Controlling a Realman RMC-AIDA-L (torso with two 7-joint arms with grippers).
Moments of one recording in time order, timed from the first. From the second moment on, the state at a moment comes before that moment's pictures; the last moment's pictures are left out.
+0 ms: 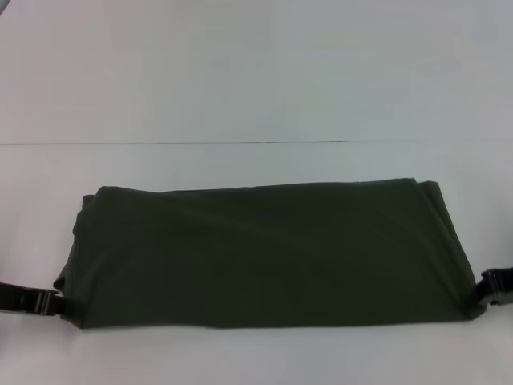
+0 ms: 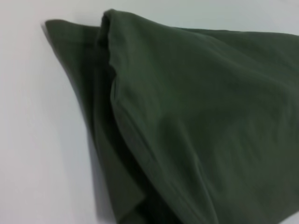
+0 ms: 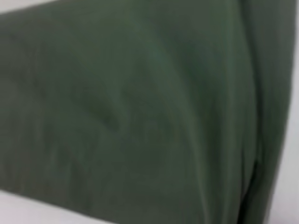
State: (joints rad) left arm -0.61 -1.90 0.63 0.64 2.49 1.47 -2.18; right arm 0.70 1.93 -0.74 -0.69 -2.63 -1.45 2.53
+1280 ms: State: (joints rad) left arm -0.65 -1.85 0.62 0.66 2.71 1.79 -2.22; right arm 0.67 1.93 -0.82 -0.70 -2.73 -1.79 2.29
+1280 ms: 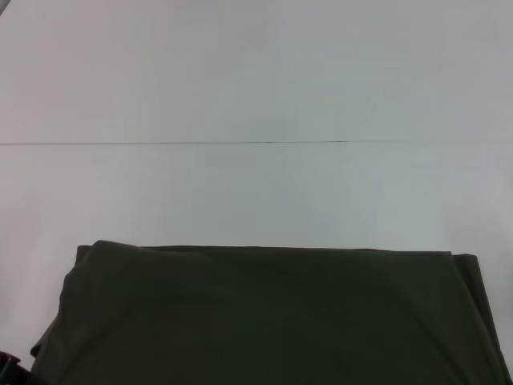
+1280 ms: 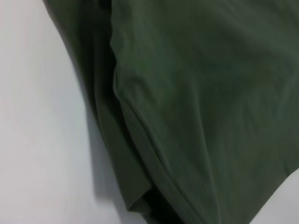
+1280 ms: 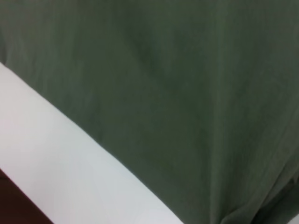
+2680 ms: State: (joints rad) left arm -0.62 -1.85 0.53 0.73 2.71 1.78 -2.30; right arm 0.65 1.91 -0.49 -0.87 -2.44 -1.94 1.96
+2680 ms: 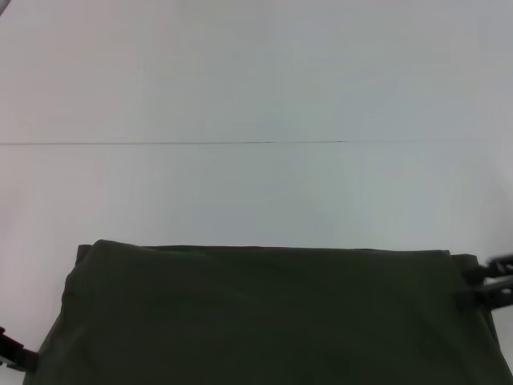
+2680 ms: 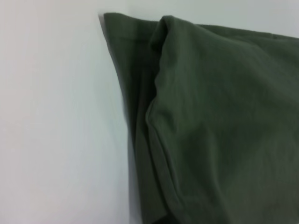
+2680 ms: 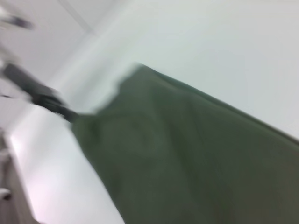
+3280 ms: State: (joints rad) left arm -0.62 -1.83 0.33 0.72 2.69 1.76 -2.34; right arm 0.65 2.09 -0.55 -0.67 -2.21 -1.72 1.26
